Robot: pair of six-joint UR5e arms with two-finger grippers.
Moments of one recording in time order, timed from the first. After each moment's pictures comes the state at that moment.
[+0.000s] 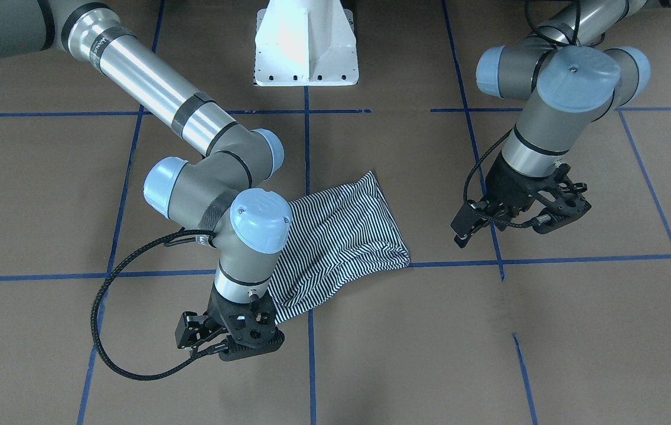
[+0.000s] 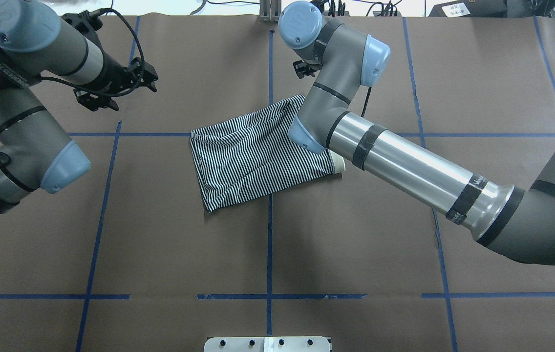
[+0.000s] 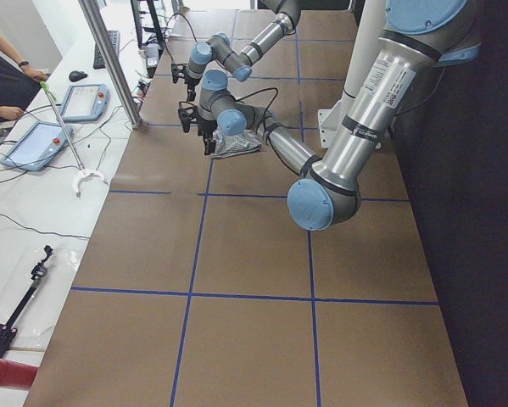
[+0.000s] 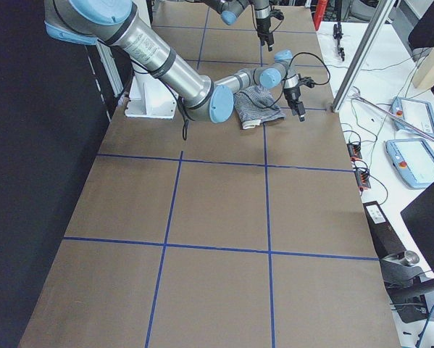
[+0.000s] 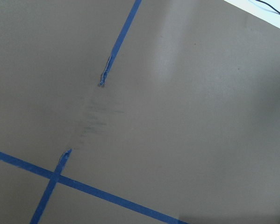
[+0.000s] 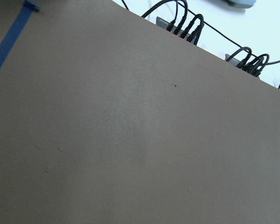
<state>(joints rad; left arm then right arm) -0.86 -2.08 -1.66 -1.84 -1.99 -1.44 0.76 -0.49 0.87 -1.36 1.56 0.69</state>
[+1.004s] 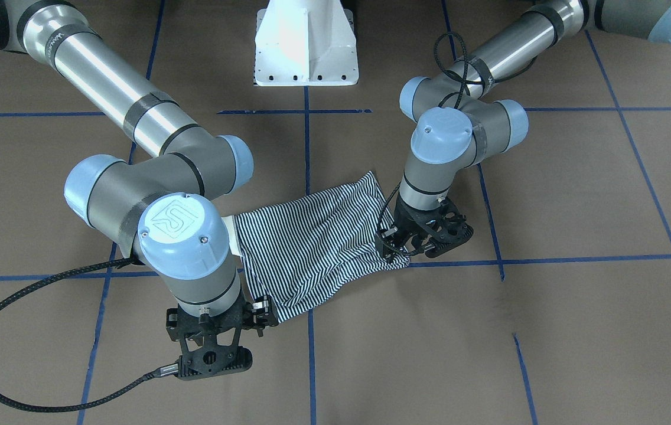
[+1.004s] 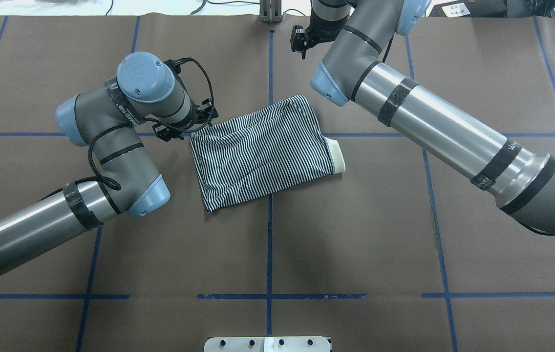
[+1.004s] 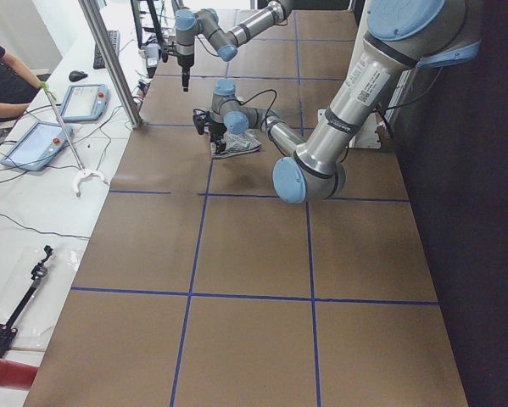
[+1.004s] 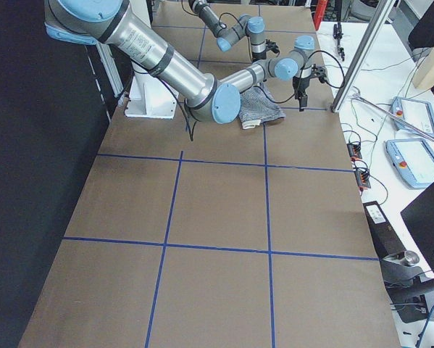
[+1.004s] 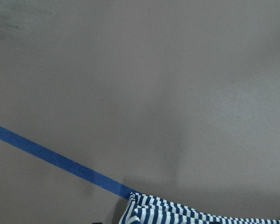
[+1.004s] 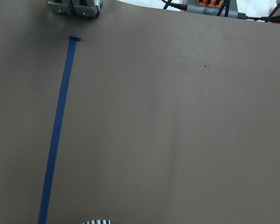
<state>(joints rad) -0.69 -2.26 -1.39 -1.88 -1.85 -1.55 0.88 -0.50 0.94 -1.35 1.98 0.80</state>
